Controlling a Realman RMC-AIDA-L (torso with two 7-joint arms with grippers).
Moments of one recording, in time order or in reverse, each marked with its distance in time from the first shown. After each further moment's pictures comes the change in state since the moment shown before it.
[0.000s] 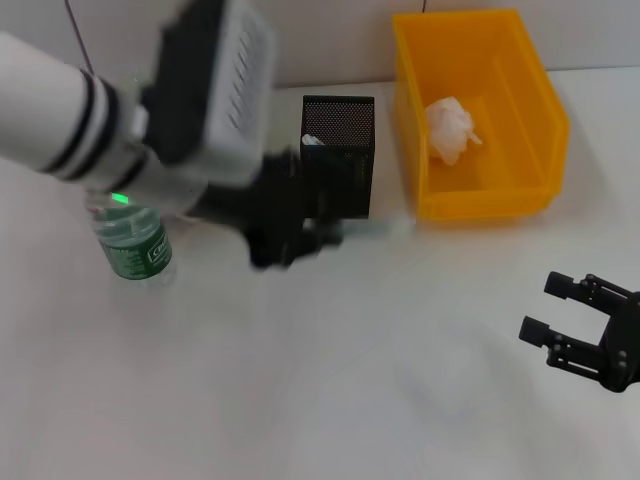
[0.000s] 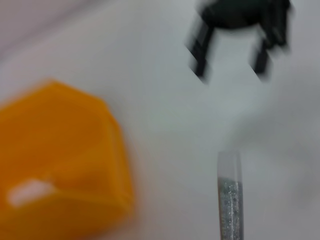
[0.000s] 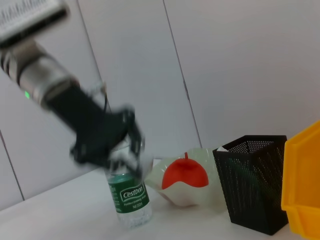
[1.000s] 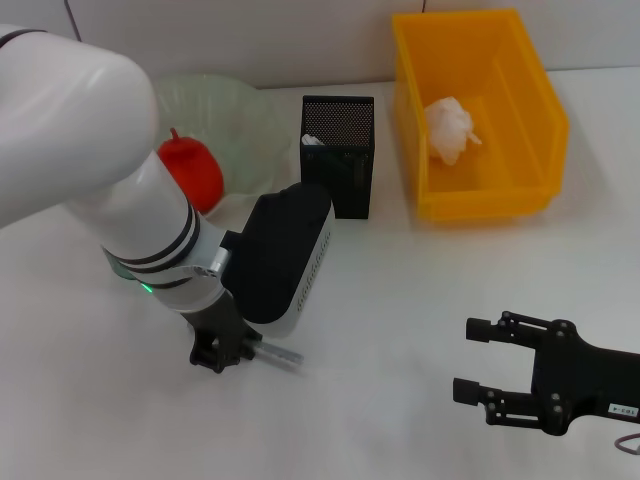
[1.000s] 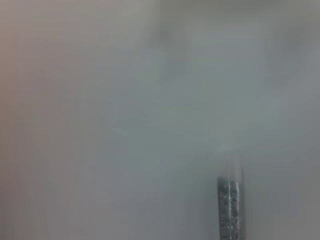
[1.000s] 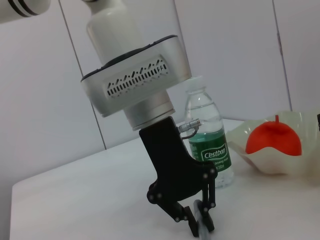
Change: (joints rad) left arm -0.130 -0.008 0.370 -0.264 0.271 -0.090 -0.103; right arm 0.054 0.006 -0.245 -0.027 -0.009 0.012 0.011
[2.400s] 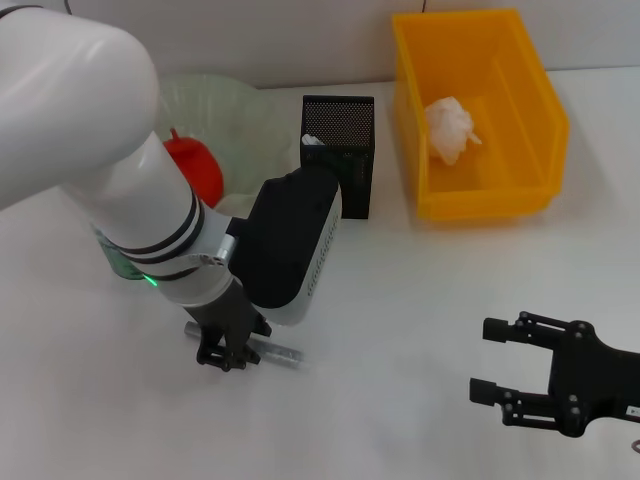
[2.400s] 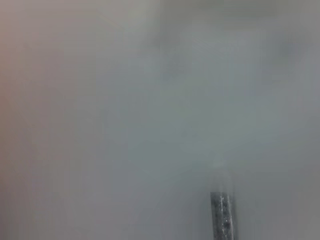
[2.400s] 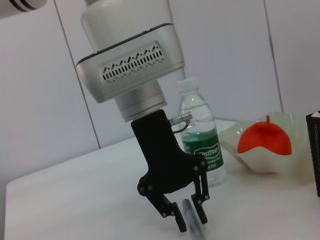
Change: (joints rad) left arm -0.013 0.000 -0.025 0.033 -0.013 0.053 -0.049; right arm -0.025 -0.012 0.002 -0.017 0.014 -0.012 -0.003
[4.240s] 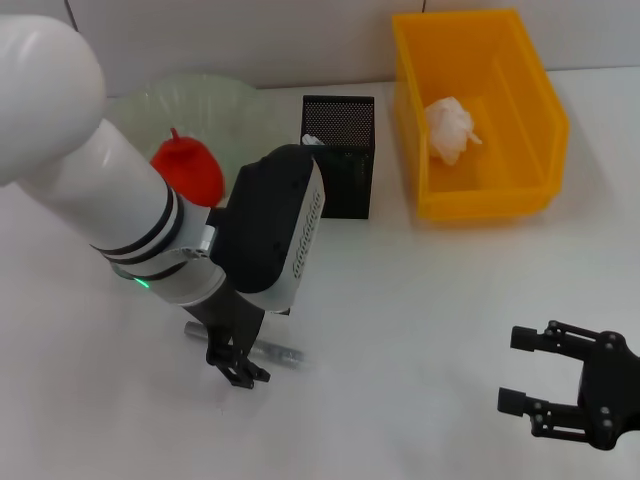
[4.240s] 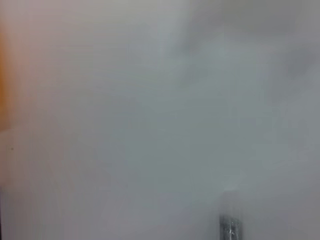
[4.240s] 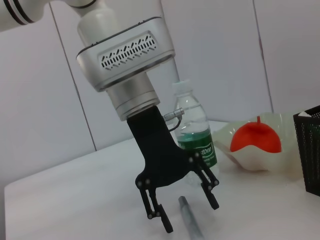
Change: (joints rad) left arm 0.068 0.000 -0.084 0.043 -0.054 -0.005 0.039; right arm -0.046 -0.023 0.009 -0.009 0.016 -0.038 -0.001
